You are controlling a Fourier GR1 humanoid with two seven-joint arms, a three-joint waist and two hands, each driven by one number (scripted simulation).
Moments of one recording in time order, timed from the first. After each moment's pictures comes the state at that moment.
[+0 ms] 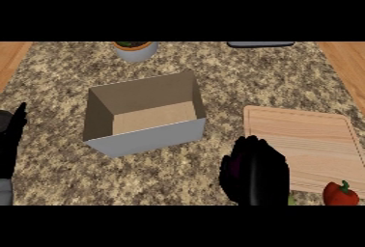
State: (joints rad) left arm -0.05 0.36 0.25 -1.36 -0.25 0.06 0.06; right arm -0.06 -0.07 0.63 -1.89 1.50 -0.02 0.96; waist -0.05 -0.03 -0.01
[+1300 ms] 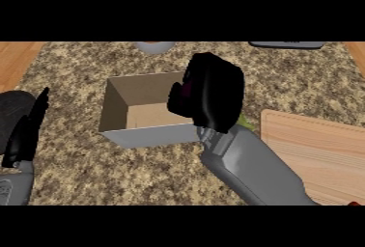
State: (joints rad) left arm -0.16 0.32 0.19 -1.33 -0.28 0.05 0.07; right arm -0.80 -0.01 0.48 -1.50 1.11 -0.10 1.12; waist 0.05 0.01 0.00
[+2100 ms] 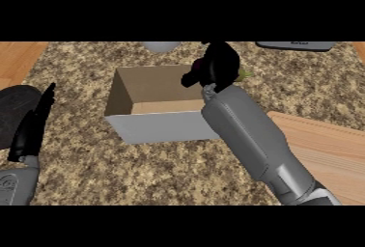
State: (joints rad) left arm -0.20 0.31 0.17 -1.32 -0.29 0.05 0.07; right arm -1.00 -0.01 0.33 -0.89 0.85 -0.48 1.02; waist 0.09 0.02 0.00
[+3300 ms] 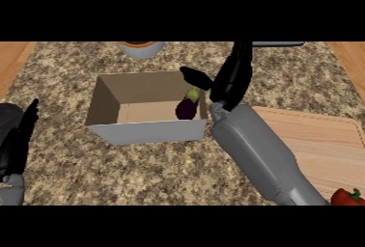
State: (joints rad) left arm -0.08 0.32 0.22 -1.36 -0.28 0.06 0.06; right arm -0.83 -0.04 0.39 -1.10 0.89 -1.00 0.95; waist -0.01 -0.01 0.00
